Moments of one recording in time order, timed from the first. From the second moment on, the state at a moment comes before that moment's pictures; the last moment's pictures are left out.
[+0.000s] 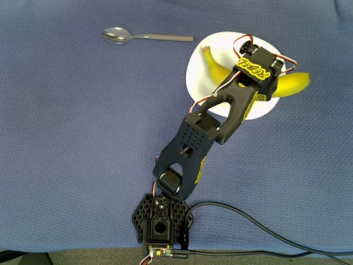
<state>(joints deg) 34.7 59.2 54.1 78.0 -31.4</state>
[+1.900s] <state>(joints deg) 29.0 41.7 31.3 89.2 -25.9</state>
